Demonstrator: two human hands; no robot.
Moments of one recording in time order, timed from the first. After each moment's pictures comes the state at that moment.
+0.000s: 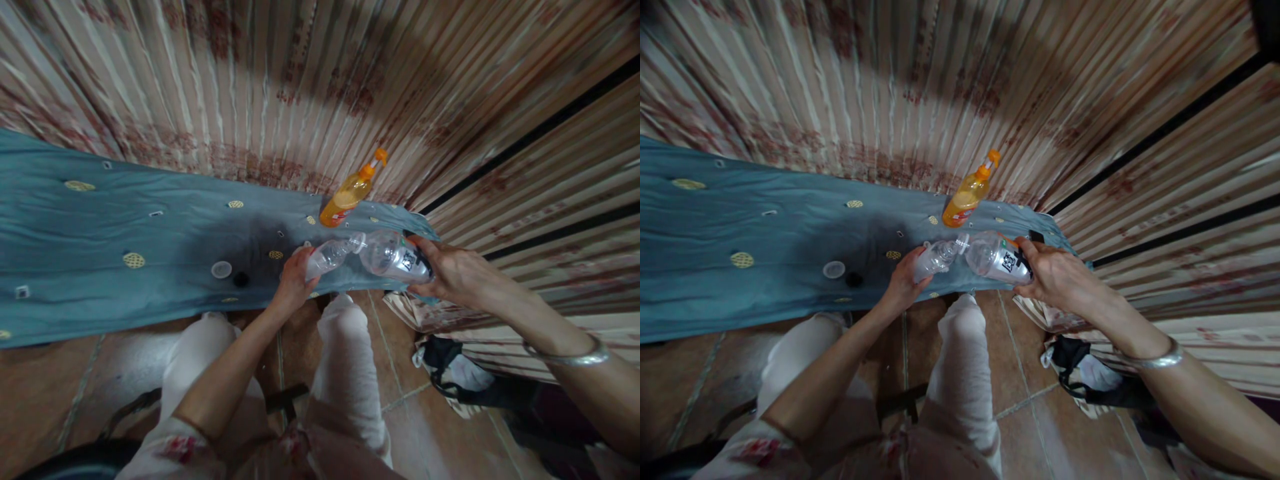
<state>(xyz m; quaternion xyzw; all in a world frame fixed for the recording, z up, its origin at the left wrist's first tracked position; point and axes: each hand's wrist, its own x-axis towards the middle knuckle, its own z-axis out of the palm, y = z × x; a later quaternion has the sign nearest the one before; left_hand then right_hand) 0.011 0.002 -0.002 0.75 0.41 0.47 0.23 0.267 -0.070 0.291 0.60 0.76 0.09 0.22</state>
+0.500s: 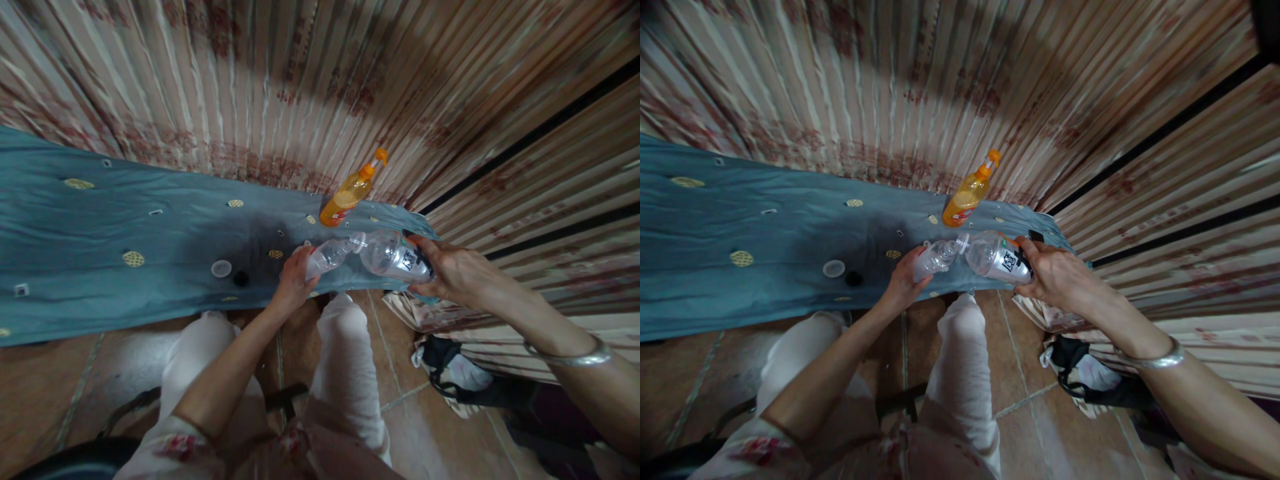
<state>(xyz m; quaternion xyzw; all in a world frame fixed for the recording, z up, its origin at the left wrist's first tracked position) 0.011 0.004 -0.007 0.75 0.40 0.47 0.23 0.272 -0.070 0.291 0.59 0.77 0.10 0.22</state>
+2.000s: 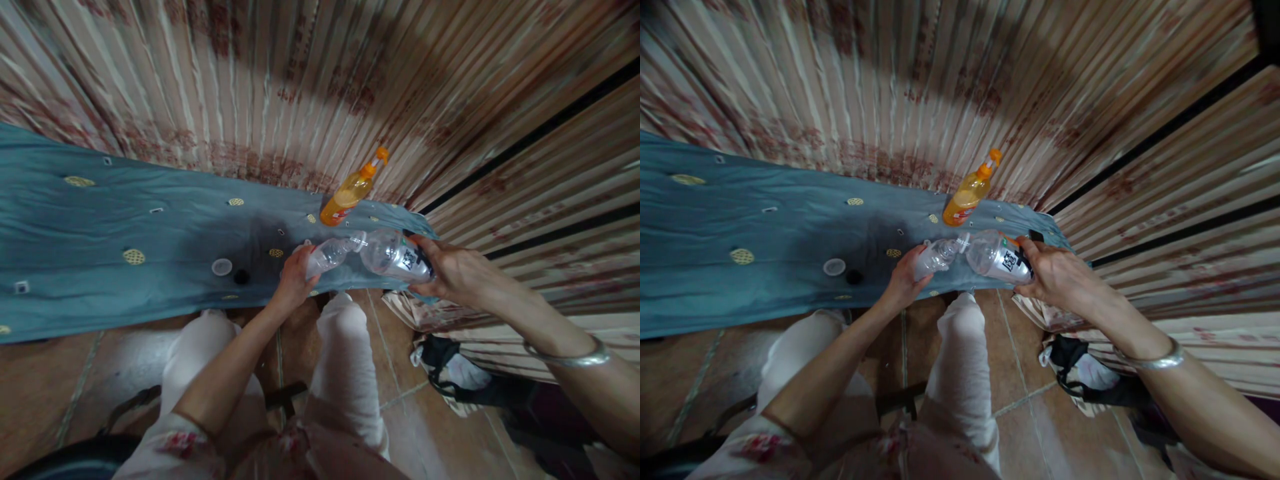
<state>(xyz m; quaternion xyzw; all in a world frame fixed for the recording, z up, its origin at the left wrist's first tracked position) 0.011 0.003 0.002 0.74 0.40 0.47 0.26 0.274 -0.073 0.290 0.59 0.77 0.11 0.21</state>
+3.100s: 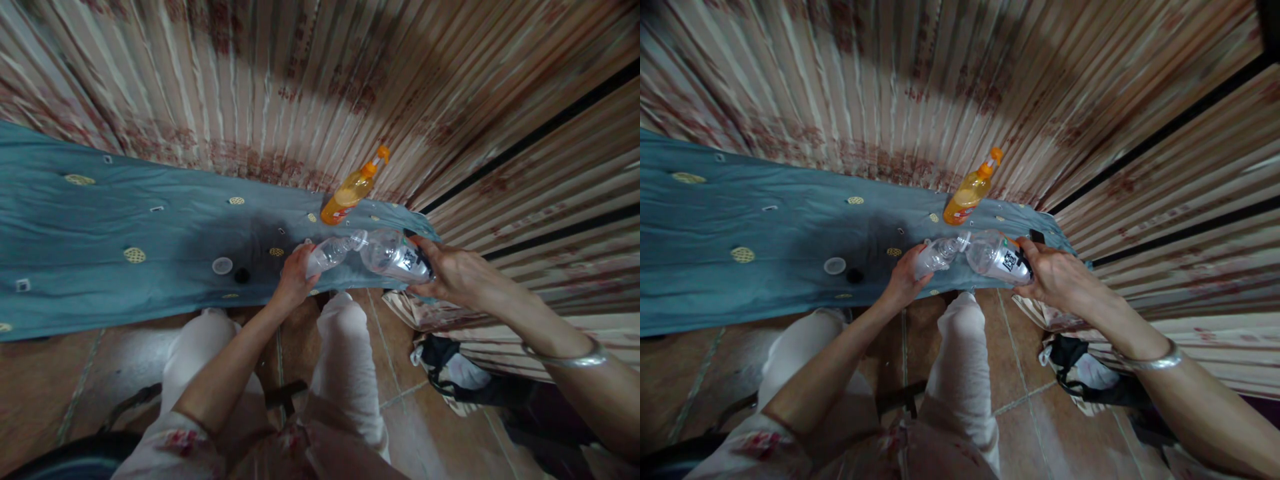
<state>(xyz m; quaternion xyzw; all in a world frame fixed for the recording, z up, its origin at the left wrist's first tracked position) 0.011 0.002 0.000 0.74 0.40 0.47 0.25 0.268 -0.075 0.290 0.61 0.75 0.09 0.23</state>
